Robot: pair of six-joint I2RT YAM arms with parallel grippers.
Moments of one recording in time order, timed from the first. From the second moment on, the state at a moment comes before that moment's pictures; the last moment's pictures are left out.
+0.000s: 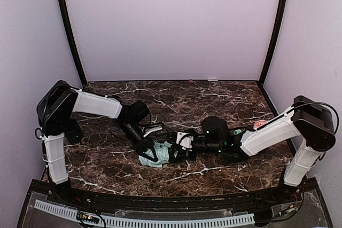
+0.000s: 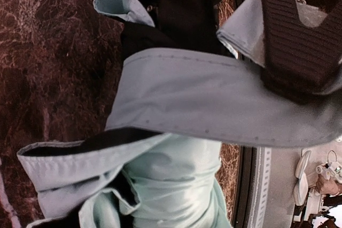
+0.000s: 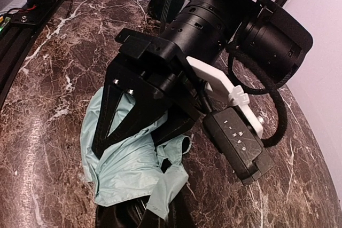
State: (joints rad) left arm -0.67 1.99 1.23 -0.74 0.87 0.48; right arm 1.06 1.69 0.70 0.61 -0.21 -0.50
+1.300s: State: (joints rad) left arm -0.59 2.16 1.37 -0.86 0.97 0.43; right arm 1.03 1.89 0.99 0.22 -0.37 -0.79
